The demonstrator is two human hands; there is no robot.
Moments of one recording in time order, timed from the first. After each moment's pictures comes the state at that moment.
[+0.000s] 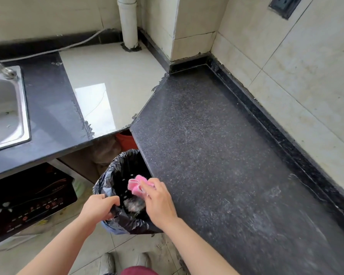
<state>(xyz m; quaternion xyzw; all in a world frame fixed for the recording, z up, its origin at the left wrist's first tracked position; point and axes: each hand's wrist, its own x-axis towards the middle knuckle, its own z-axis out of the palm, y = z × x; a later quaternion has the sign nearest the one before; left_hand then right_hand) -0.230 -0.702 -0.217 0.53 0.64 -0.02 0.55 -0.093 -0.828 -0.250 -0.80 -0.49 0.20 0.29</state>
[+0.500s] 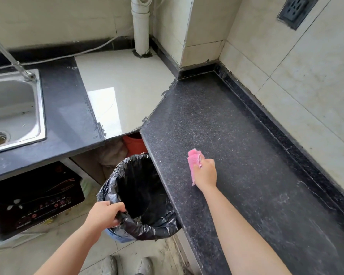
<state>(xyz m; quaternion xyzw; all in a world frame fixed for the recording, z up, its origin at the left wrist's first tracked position) -0.251 -0.713 -0.216 0.52 0.64 -0.01 0.56 0.031 -0.821 -0.243 -0.92 -0.17 0.18 0.29</state>
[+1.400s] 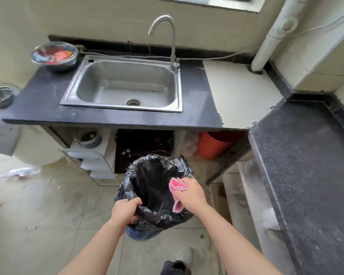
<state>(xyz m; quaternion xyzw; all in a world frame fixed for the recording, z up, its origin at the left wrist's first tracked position) -0.566 -0.723 -0.243 0.27 0.73 0.17 0.60 -0.356 -0.749 -0.226 -0.79 -0.48 0.36 0.14</state>
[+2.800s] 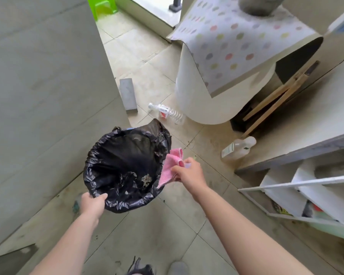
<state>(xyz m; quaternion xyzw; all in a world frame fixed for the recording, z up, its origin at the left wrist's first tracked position) -1.322 -0.651 -0.710 -0.10 0.86 0.30 0.40 -1.113 -0.485 -0.628 -0.64 -0.49 0.59 0.08</state>
